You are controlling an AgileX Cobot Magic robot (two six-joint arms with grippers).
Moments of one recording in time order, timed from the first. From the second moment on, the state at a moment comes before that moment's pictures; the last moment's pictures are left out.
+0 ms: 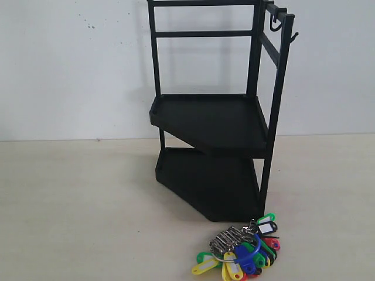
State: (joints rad) left arm 0.00 0.00 0.00 -0.14 0.29 0.07; right arm 0.01 0.00 -0.04 0.15 -0.11 -0.11
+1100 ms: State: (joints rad) left arm 0.00 0.00 0.00 -0.14 0.29 0.07; right arm 0.01 0.13 -0.34 0.15 -0.01 -0.17
